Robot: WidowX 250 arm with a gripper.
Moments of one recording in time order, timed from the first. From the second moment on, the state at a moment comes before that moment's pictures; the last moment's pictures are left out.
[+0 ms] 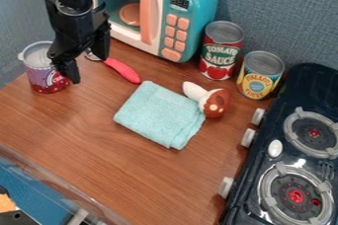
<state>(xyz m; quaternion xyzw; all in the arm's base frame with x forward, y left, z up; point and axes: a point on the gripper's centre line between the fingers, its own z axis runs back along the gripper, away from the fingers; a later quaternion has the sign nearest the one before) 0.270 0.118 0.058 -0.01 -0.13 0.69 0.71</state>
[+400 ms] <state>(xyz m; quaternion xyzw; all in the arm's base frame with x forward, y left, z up) 0.274 0.097 0.048 -0.01 -0.13 0.68 0.73</state>
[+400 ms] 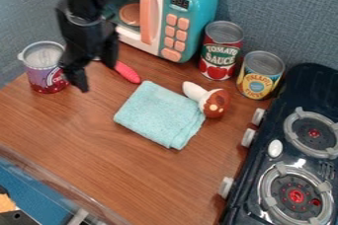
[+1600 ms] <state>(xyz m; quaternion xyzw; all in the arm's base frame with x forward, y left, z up) 0.328 0.025 -0.024 0.00 -0.05 0.65 0.76</state>
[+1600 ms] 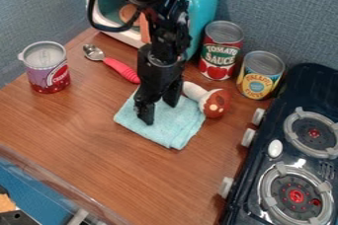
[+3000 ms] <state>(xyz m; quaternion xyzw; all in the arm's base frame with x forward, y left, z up) 0.235 -0.003 -0.032 0.01 -0.02 0.67 0.75</state>
